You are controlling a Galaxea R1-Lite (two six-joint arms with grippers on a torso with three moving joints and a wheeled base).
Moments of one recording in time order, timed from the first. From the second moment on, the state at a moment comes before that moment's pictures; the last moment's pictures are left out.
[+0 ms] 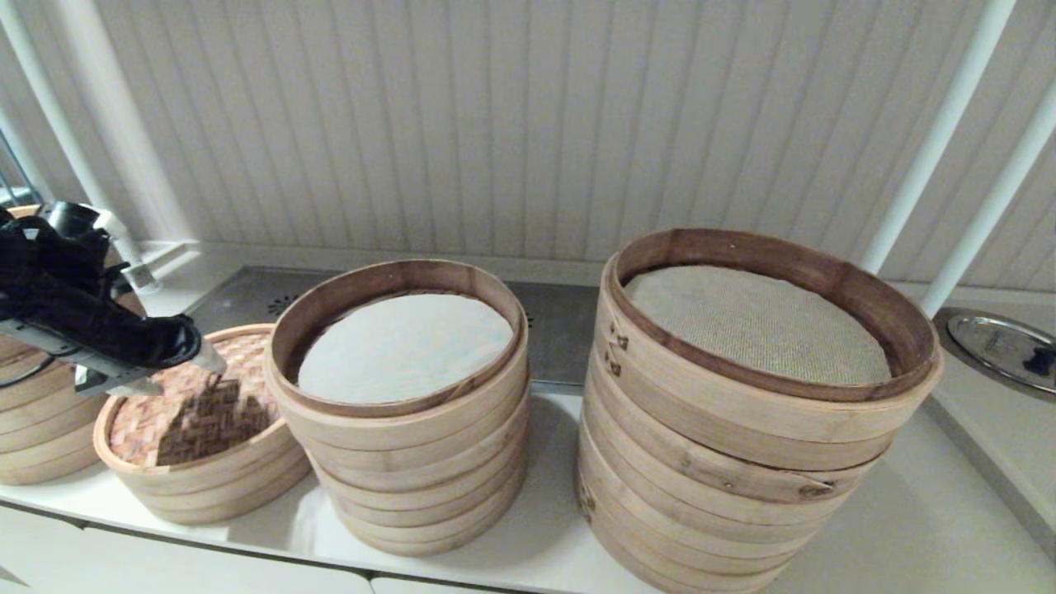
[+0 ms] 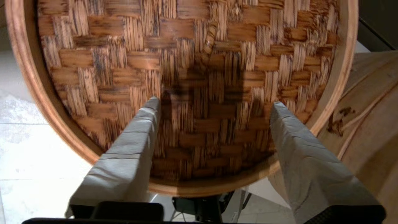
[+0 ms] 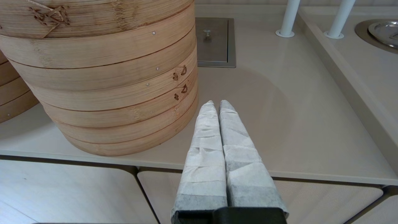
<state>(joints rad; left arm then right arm) 0.21 1.91 -1.47 0.59 -0.12 -0.18 0.00 0.01 0.00 0.00 -0.01 0.05</state>
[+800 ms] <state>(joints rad) 0.22 2.01 -1.52 0.59 -0.14 -0.19 0.00 0.01 0.00 0.00 -0.01 0.05</state>
